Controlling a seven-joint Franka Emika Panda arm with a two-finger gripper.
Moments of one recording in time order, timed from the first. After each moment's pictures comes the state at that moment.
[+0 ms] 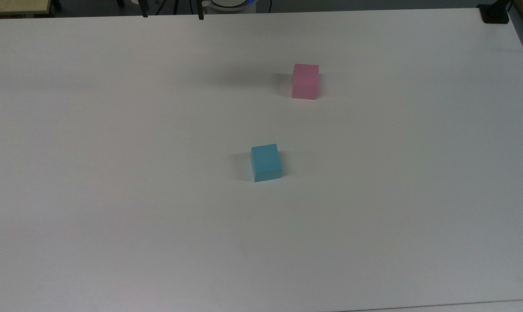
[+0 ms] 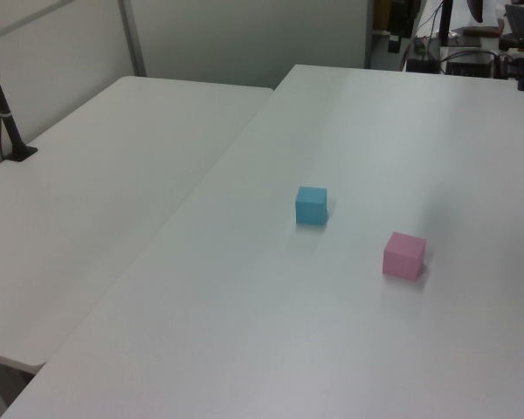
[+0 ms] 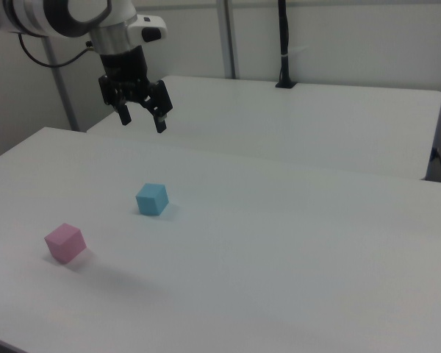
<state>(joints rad) 0.07 -0.01 -0.13 -1.58 0.00 1.66 -0.04</state>
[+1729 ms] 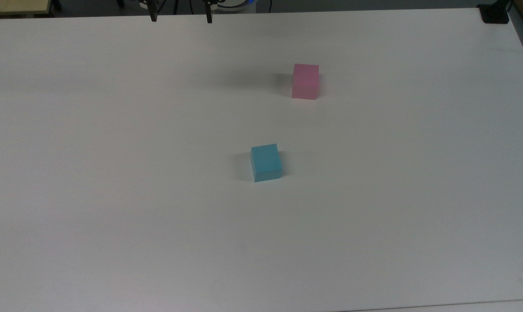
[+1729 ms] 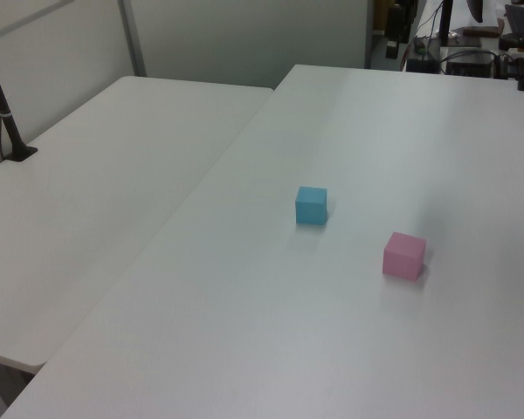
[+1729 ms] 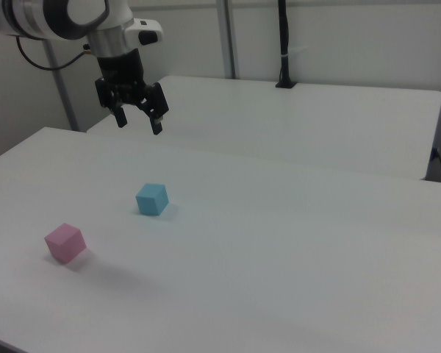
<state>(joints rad) 0.09 0.00 -0.13 -1.59 0.00 1.66 -0.04</state>
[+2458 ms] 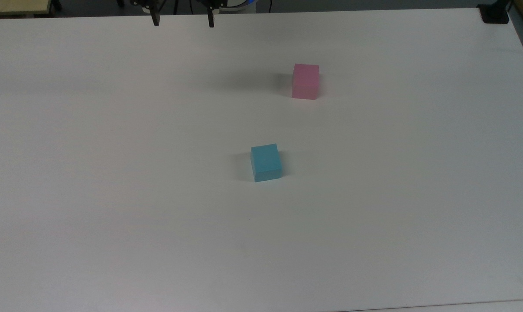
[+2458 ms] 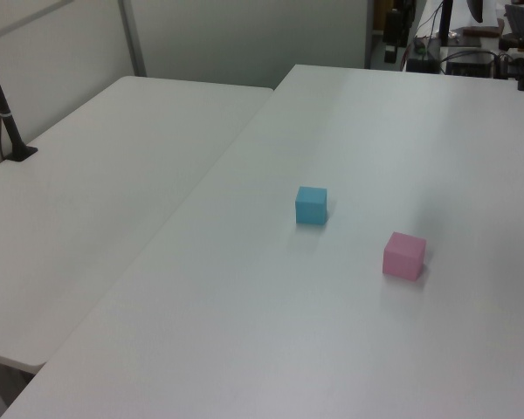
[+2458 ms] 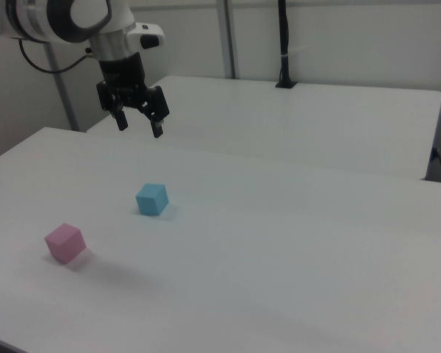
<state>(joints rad) 0.09 0.01 -0.13 -1.59 0.00 1.66 -0.04</state>
